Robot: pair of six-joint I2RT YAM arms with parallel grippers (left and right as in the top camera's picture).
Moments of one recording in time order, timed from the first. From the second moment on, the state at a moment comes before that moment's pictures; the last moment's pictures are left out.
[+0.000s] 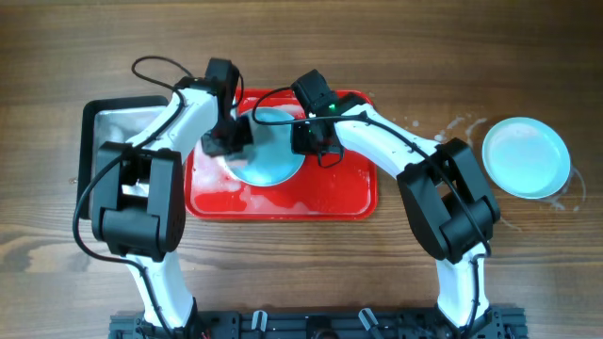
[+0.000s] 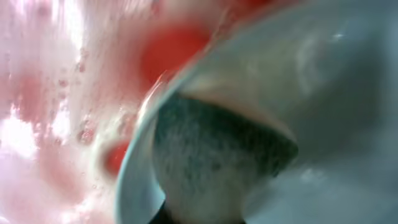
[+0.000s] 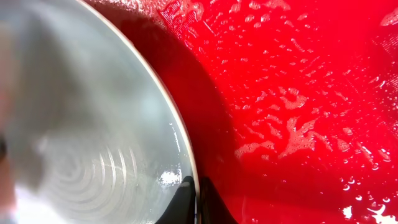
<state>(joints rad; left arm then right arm) -0.20 2.04 1.38 -0.81 0.09 -0.39 0.58 2.13 1.48 -0.62 -0.14 0.58</state>
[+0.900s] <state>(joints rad) -0.19 1.99 1.27 -0.56 -0.08 -0.57 0.58 2.13 1.48 -0.59 -0.17 0.58</state>
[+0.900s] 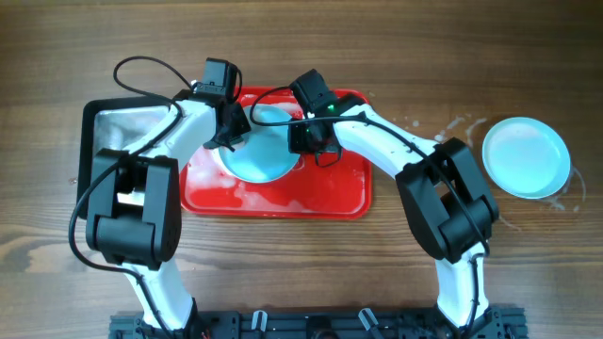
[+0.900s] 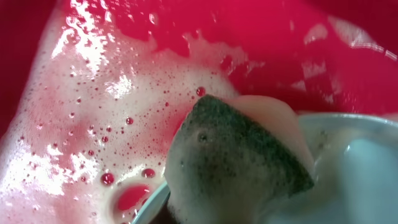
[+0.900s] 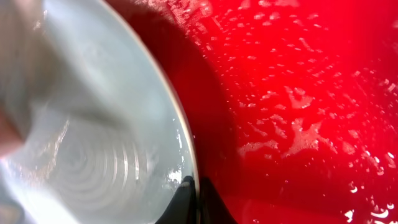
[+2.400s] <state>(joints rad) -0.15 1.98 1.26 -0.58 0.02 -0.38 0.58 2.14 1.49 -0.60 -0.18 0.57</state>
